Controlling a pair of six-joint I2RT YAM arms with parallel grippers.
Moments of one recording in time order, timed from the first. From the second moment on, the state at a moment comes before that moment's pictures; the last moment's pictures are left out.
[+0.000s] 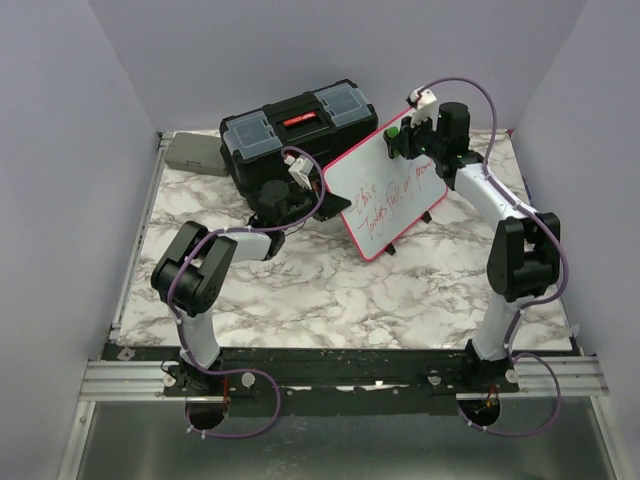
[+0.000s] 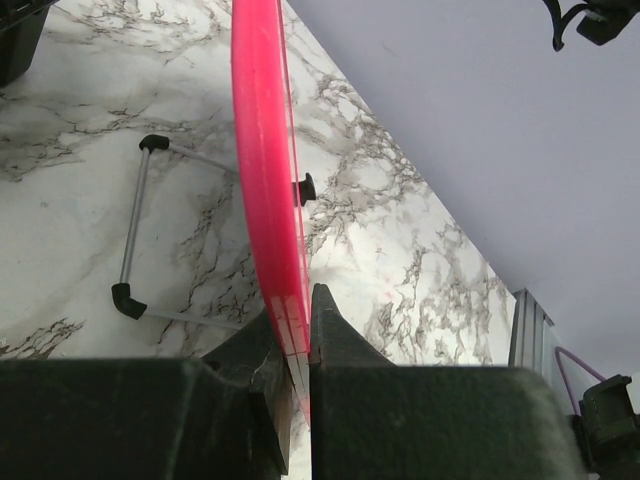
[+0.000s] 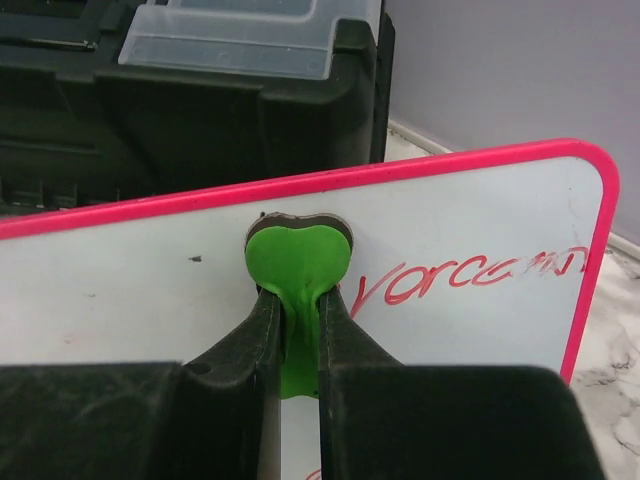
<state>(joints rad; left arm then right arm) -0.48 1.84 0.91 0.92 0.54 -0.69 0.19 1.87 1.51 0.02 -0.40 -0.15</state>
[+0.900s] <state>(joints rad) -0.48 1.84 0.91 0.92 0.55 -0.69 0.12 1.84 1.39 0.01 -0.50 -0.16</state>
